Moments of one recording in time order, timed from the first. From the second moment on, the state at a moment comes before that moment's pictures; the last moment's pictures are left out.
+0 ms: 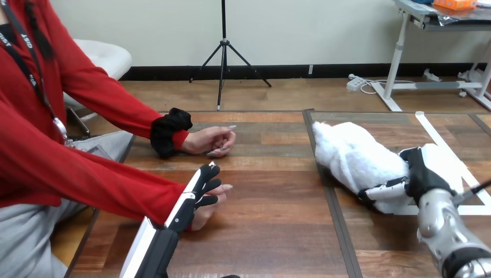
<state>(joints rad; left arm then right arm) 0.19 0.20 -0.05 0.54 0.28 -1.23 0.02 -0.71 -0.38 0.17 1.38 -0.39 -0.16 -0.33</state>
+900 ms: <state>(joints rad) 0.20 0.20 0.01 0.48 0.36 -1.14 0.05 -0.54 -0.30 0.10 1.30 -0.29 -0.52 -0.35</state>
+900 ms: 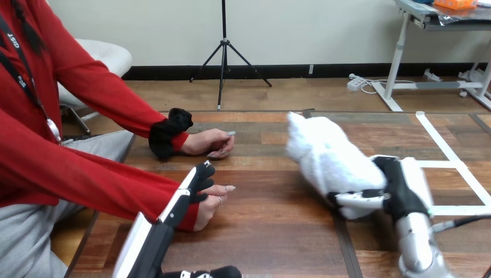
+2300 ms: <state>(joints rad) 0.27 0.34 0.06 0.19 0.66 -0.83 0.16 -0.36 -0.17 0.11 1.08 -0.28 -0.84 -0.33</state>
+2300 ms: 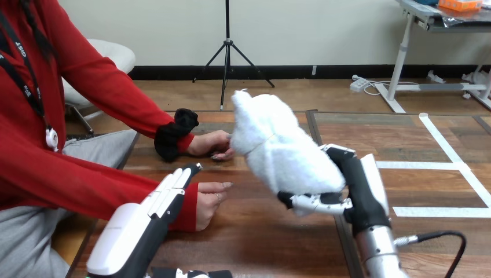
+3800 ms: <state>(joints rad) 0.24 0.55 0.06 0.10 0.76 -0.63 0.18 -0.23 -0.11 0.13 0.97 -0.30 -0.88 -0.27</state>
